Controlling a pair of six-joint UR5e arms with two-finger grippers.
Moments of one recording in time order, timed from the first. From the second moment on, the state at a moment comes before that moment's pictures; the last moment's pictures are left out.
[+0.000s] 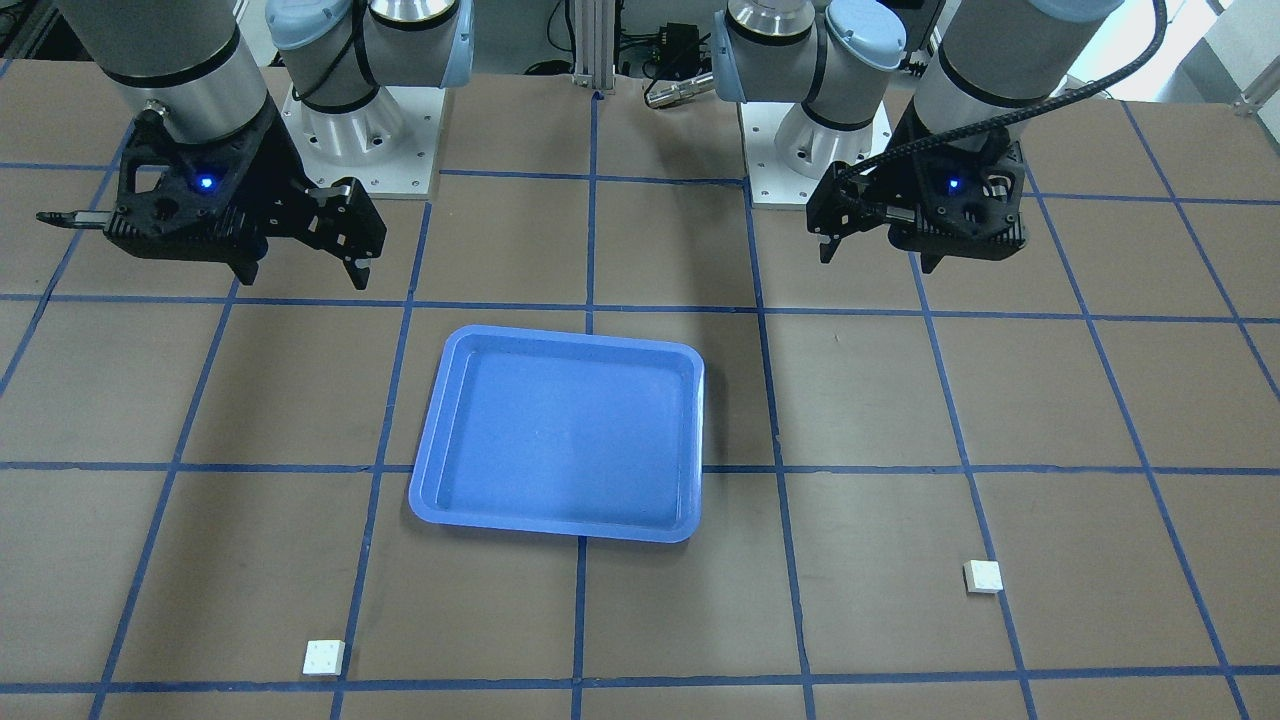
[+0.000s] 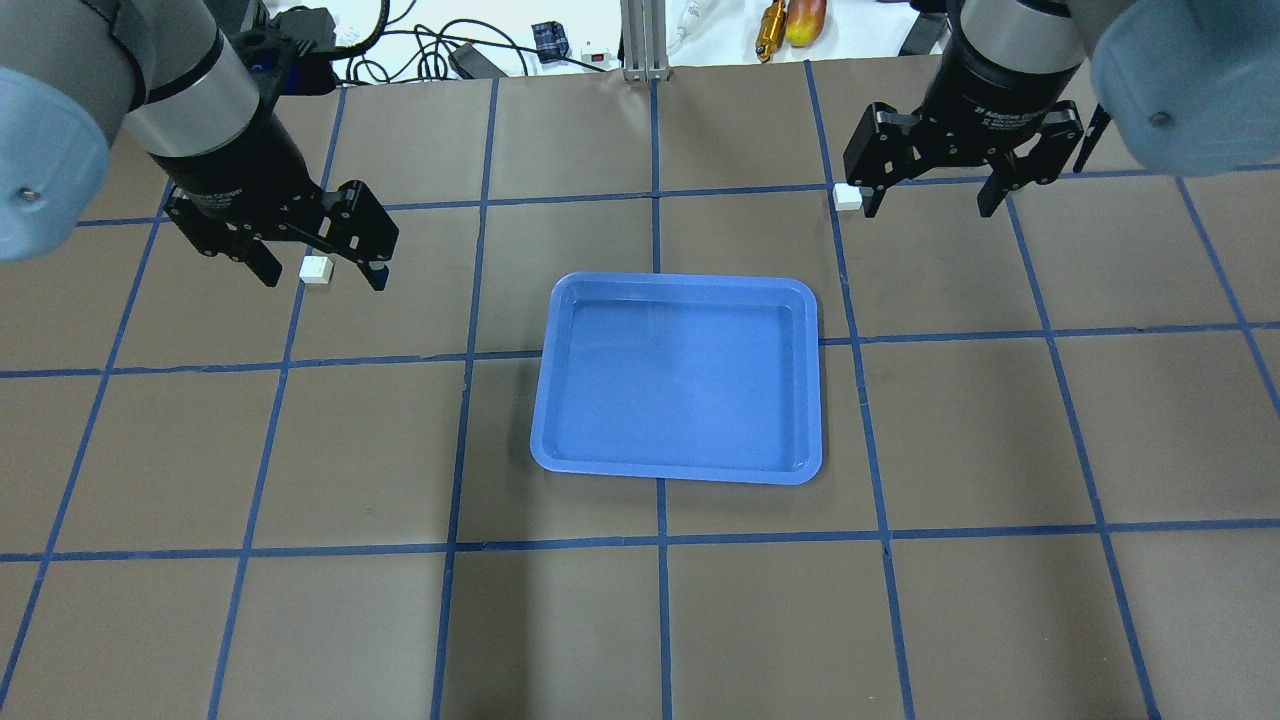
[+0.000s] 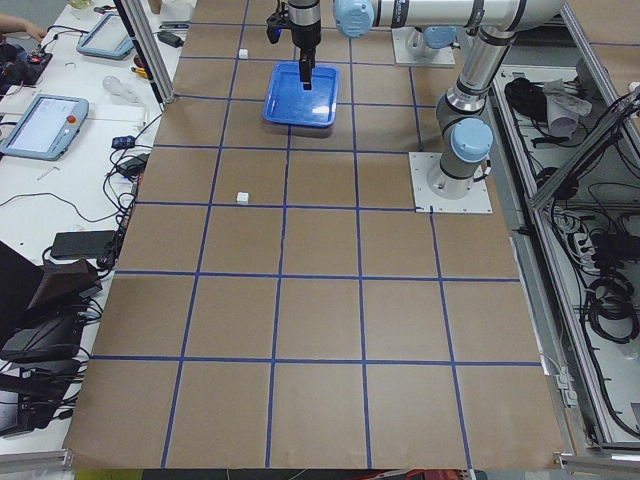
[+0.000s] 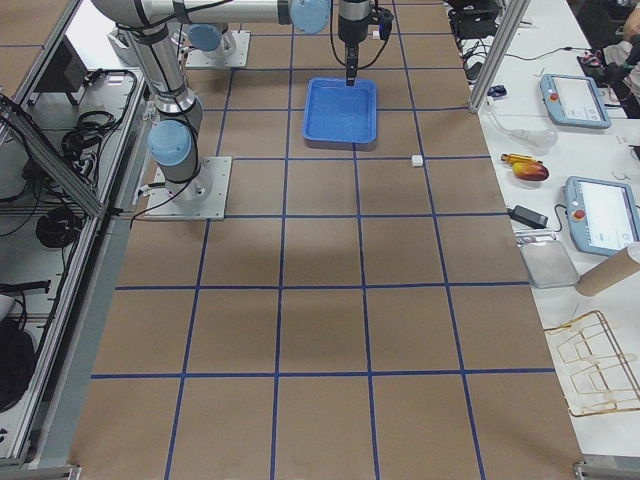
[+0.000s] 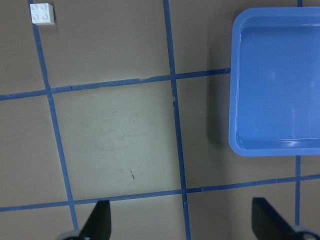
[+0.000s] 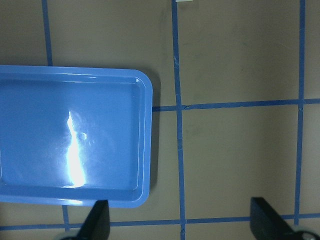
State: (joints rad) left arm -1.53 -1.56 -1.60 -1.61 1.57 0.13; right arm 1.59 -1.54 1.54 -1.61 -1.56 0.06
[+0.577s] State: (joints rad) left arm -1.47 -1.61 -1.60 -1.58 1.57 0.22; right arm 1.58 -1.53 1.54 -1.61 -1.56 0.03
